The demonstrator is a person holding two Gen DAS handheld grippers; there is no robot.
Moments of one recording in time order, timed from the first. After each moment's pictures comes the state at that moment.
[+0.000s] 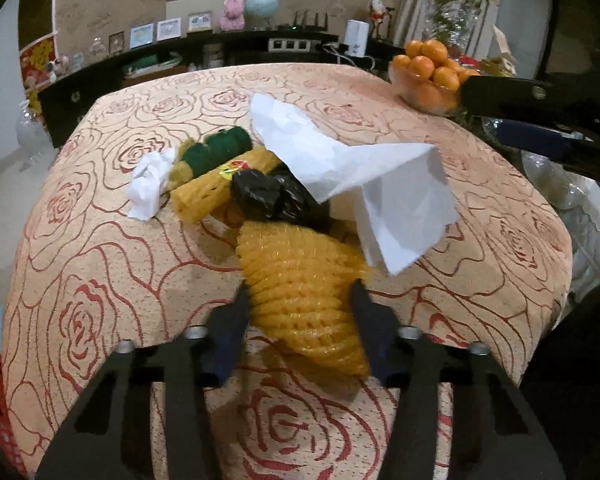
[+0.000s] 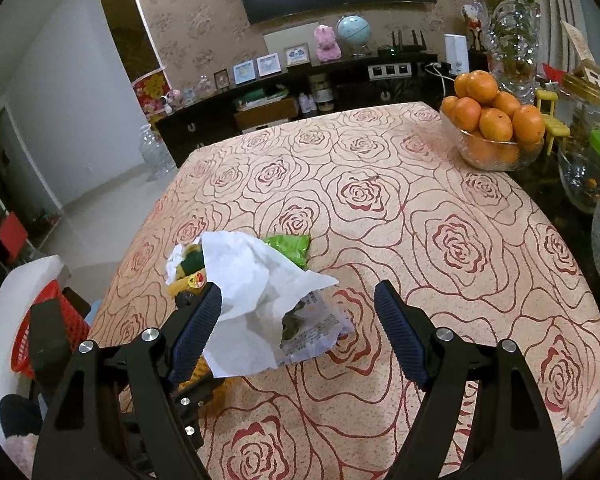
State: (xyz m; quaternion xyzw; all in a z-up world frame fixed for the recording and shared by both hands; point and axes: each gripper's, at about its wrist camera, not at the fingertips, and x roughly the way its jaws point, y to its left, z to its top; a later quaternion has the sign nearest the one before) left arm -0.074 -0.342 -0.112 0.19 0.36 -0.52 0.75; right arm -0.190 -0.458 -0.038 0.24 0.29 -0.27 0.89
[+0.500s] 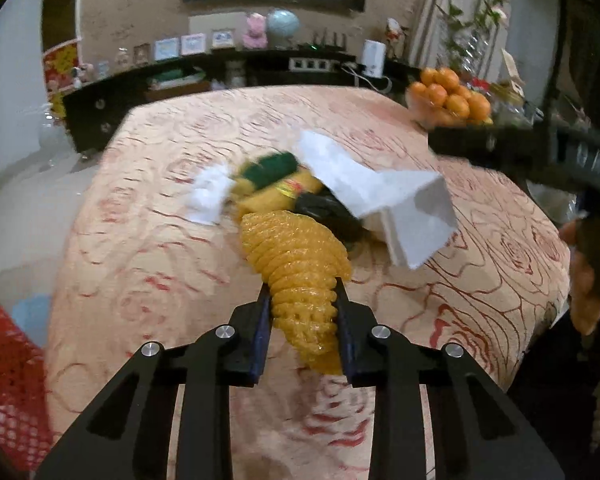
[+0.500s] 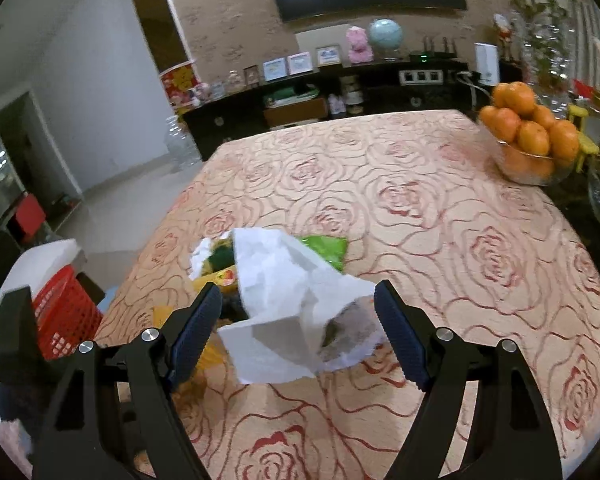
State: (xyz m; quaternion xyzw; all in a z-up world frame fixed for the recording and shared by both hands) left arm -0.062 -0.296 -0.080 0.17 0.34 -0.49 0.79; right arm -0.168 -0.446 -0.042 0.22 0.29 -0.22 0.91
